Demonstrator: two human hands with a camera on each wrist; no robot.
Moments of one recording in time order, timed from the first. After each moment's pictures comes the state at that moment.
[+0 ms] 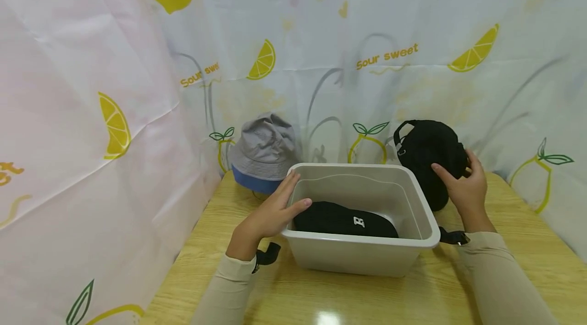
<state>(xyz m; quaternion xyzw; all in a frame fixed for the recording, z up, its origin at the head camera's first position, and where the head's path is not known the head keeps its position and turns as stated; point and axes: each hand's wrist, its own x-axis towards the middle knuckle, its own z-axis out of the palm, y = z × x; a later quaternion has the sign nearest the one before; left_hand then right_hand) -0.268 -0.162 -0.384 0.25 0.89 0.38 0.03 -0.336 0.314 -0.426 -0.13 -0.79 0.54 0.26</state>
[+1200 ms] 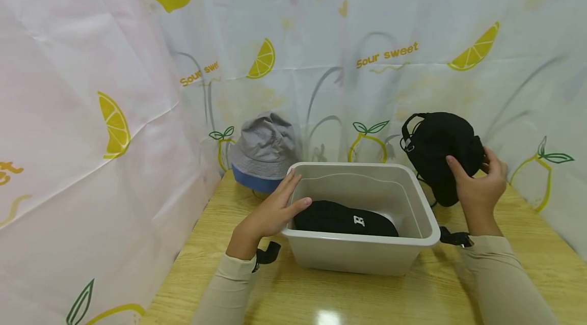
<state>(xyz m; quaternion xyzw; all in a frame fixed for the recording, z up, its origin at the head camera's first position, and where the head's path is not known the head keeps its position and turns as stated) -0.266 -0.162 -0.382 0.24 0.89 0.38 0.04 -0.324 0.308 -0.417 -0.13 -0.71 0.51 0.48</state>
